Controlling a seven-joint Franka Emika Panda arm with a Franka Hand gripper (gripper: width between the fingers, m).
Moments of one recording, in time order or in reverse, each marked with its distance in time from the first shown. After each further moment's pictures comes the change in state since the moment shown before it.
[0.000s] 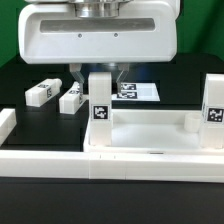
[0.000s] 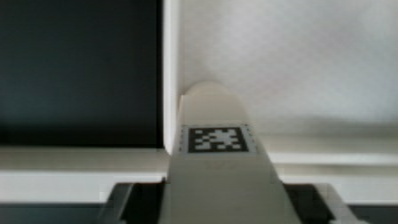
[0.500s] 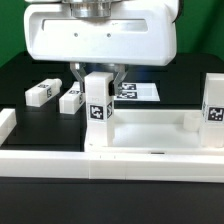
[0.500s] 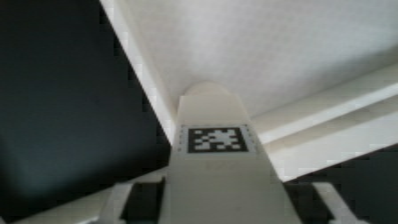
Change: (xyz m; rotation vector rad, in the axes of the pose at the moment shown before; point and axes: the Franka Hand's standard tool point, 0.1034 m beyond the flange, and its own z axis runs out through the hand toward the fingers) arm 0.001 -0.001 0.000 0.016 0.001 0.403
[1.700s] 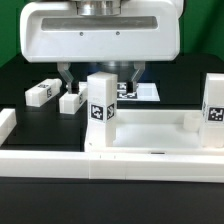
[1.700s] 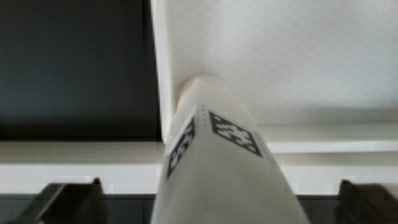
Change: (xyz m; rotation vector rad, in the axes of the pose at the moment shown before) arm 0.002 -0.003 -0.002 -0.022 0.006 -0.498
